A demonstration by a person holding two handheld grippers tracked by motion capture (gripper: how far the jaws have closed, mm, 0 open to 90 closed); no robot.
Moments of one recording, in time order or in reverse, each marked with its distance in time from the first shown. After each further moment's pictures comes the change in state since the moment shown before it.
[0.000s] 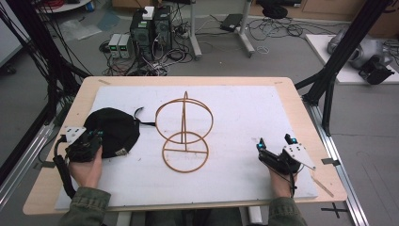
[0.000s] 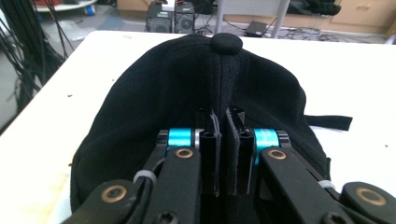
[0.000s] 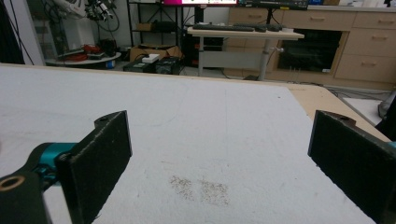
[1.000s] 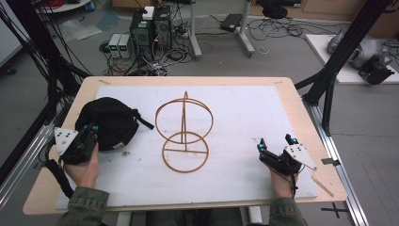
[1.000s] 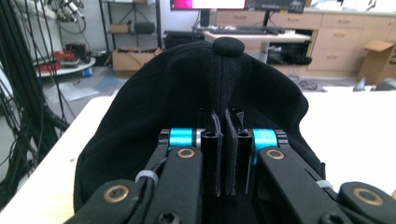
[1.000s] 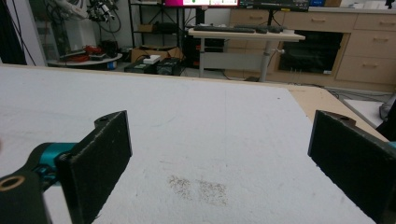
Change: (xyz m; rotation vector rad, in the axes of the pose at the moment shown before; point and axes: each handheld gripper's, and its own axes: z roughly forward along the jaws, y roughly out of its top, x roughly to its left) left arm -0.005 0.014 -0.026 -0.242 -0.051 0.056; right arm -0.002 0.000 -0.001 -0.006 0.006 0.000
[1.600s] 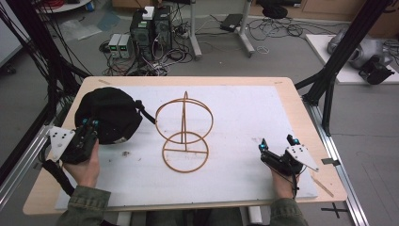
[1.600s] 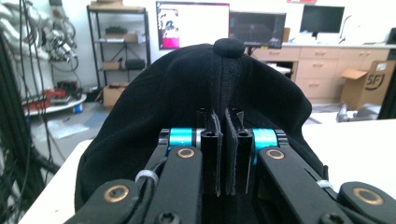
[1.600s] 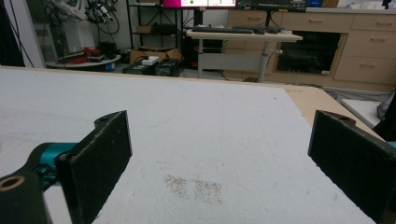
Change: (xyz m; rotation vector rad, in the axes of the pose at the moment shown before) left arm -0.016 0.025 -0.014 -0.145 -0.052 0.030; right arm -0.003 0.000 -0.003 -0.001 -0.004 0.007
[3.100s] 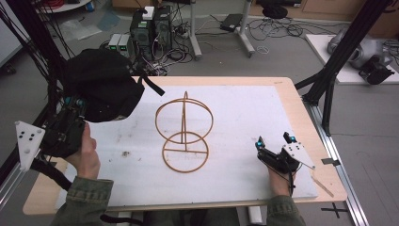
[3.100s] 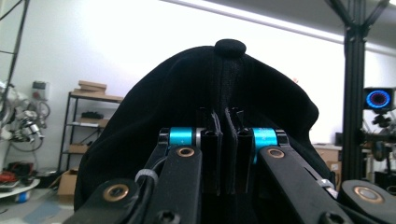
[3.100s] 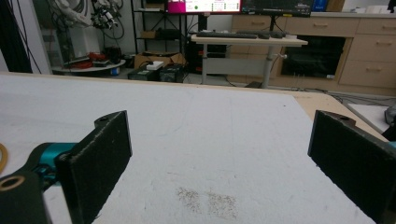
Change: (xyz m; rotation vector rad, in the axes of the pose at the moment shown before) left arm -0.022 0.074 -0.017 -0.408 -0.096 -0.102; right arm 0.008 0.003 0.007 -0.024 0.015 0.002
